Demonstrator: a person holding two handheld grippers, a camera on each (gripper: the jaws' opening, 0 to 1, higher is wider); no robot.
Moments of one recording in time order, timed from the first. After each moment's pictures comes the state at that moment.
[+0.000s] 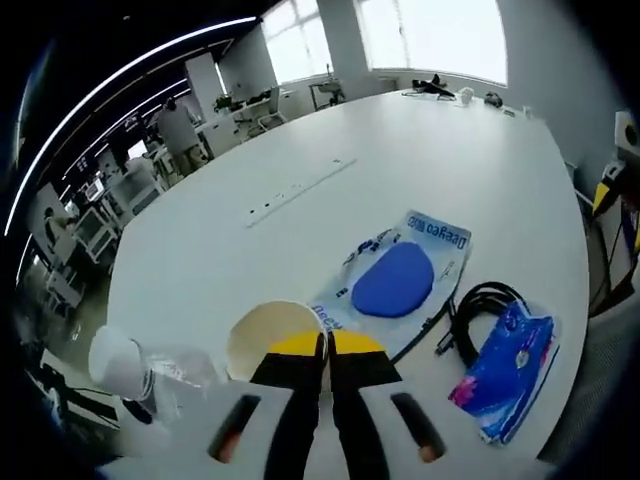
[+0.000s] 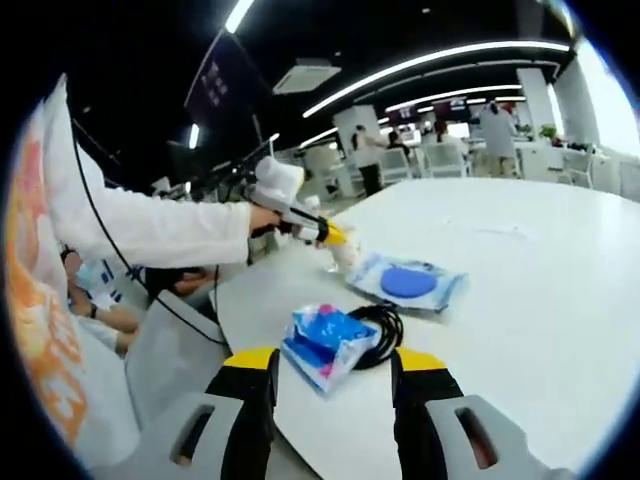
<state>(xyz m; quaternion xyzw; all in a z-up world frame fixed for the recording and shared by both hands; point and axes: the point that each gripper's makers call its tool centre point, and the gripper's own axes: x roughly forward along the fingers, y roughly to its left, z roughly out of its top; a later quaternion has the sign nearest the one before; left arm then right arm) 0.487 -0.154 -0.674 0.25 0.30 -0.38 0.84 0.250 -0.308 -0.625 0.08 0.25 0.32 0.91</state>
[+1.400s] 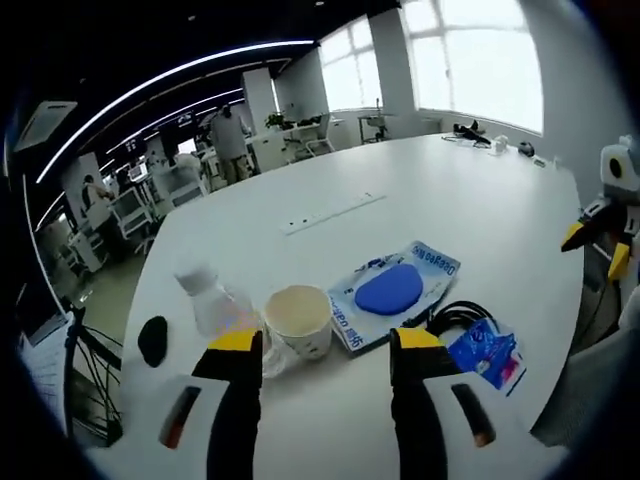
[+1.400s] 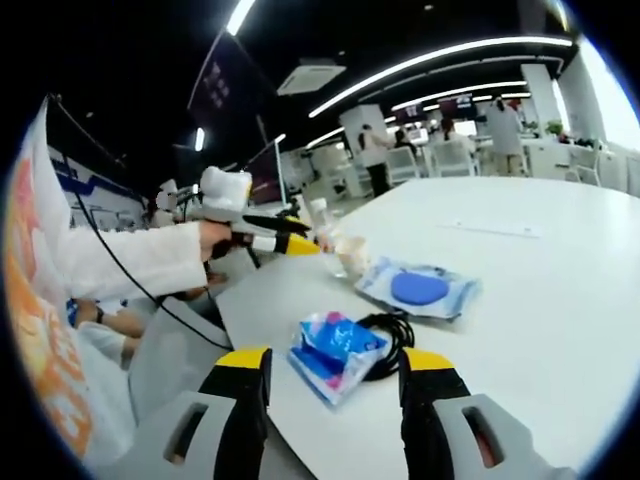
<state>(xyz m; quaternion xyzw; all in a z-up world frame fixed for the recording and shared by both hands) 0.424 -0.104 -0.627 0.16 0.26 -0.30 0.90 0.260 -0.296 -0.620 0.10 0.25 0.34 0.90</state>
